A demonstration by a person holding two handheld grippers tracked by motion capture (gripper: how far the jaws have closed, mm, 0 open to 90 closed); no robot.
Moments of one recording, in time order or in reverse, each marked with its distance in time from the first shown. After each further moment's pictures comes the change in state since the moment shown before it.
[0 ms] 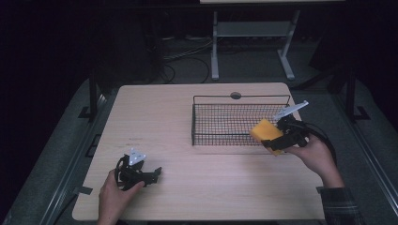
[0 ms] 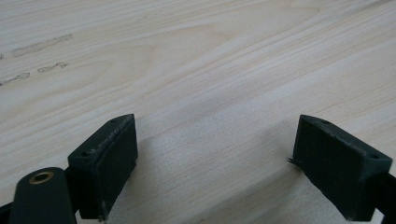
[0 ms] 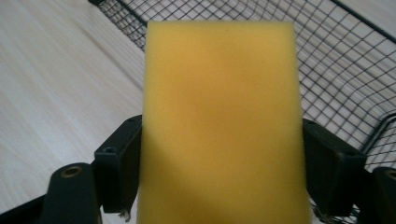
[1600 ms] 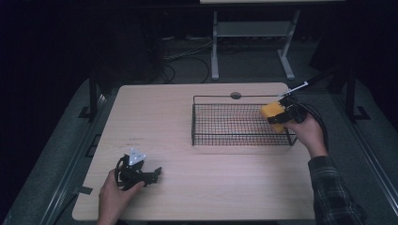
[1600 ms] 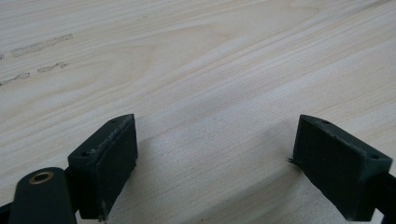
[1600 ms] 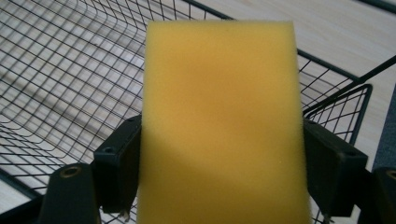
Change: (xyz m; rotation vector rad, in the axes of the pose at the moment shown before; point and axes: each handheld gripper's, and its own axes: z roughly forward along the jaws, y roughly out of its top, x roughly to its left) left arm 0.000 0.000 0.000 0.003 0.000 0.003; right arm -0.086 0.024 0.050 0.049 -0.145 0.251
